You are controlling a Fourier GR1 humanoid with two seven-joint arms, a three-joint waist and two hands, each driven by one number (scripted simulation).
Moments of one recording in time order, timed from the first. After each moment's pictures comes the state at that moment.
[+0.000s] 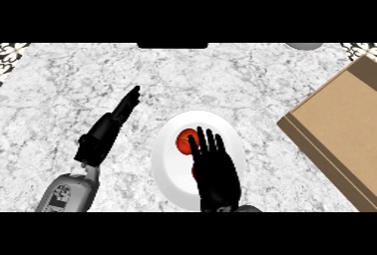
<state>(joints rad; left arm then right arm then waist) -0.21 0.16 -0.16 -1.53 -0.07 -0.10 0.09 -0.23 -0.01 0.73 -1.60 1.05 0.28 0.77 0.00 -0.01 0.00</state>
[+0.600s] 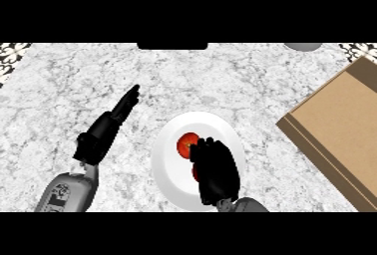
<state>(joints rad) -0.22 0.14 -0.14 -1.53 -0.08 -0.12 0.09 -0.27 -0.01 0.70 -1.54 1.12 0.23 0.67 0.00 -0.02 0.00</state>
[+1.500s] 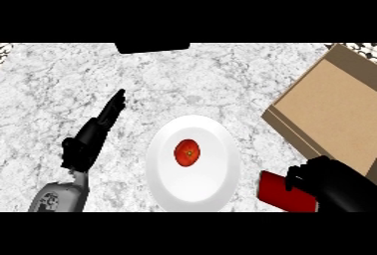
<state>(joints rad) -0.15 0.16 -0.09 -1.56 -0.08 -0.09 0.09 0.04 -0.86 0.46 -1.89 0.78 -0.09 -0.30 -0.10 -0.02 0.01</state>
